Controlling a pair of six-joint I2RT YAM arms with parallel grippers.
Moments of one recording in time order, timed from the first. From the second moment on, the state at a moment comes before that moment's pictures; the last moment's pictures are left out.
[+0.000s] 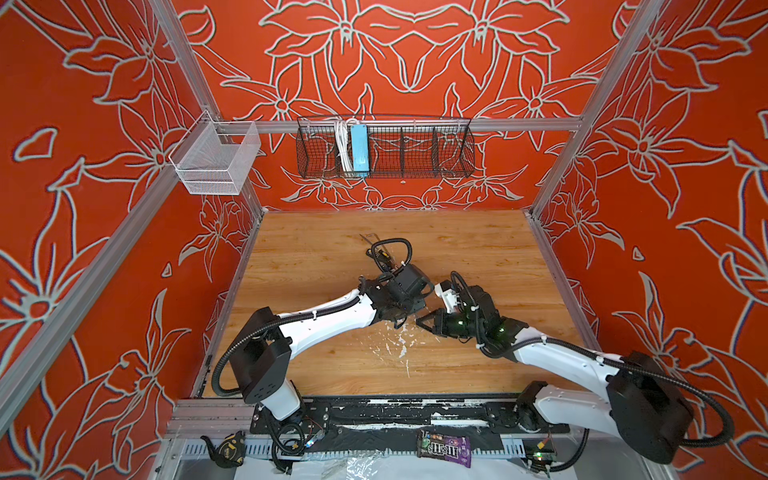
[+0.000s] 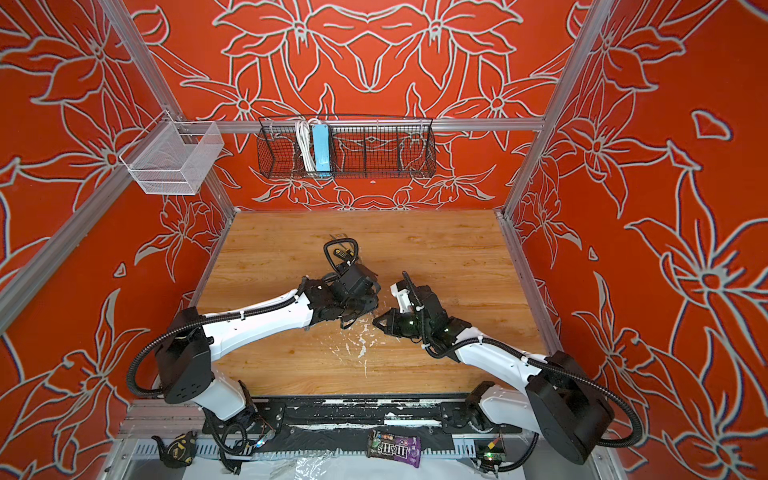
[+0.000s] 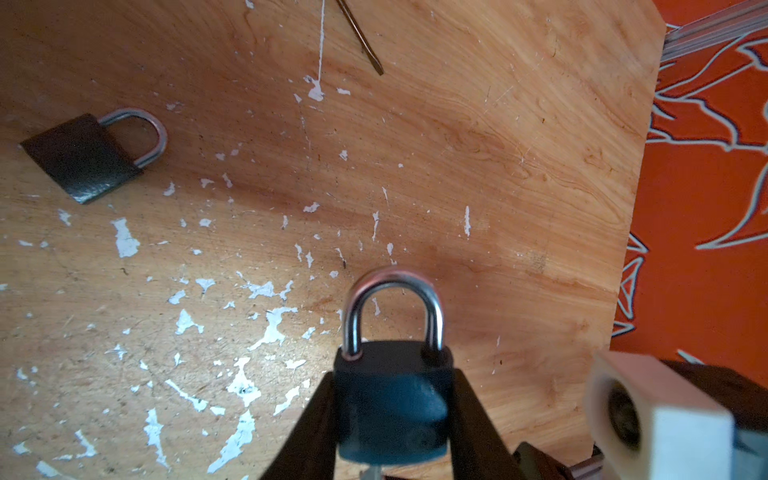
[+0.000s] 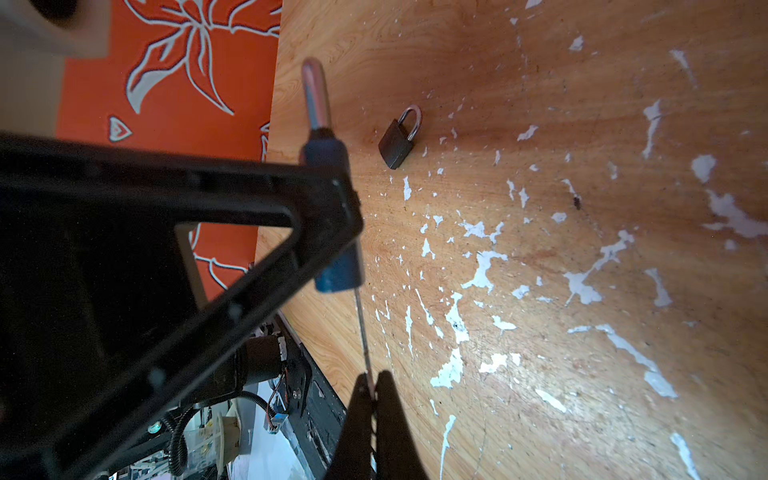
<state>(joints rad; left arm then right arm) -0.88 1.61 1.21 -0.55 -0.16 -1.25 0.66 1.19 0.50 0.09 -0.48 0.89</state>
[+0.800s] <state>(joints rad) -0.87 1.63 1.24 -0.59 -0.17 -1.23 0.66 1.21 0.55 0.03 -0.44 0.87</state>
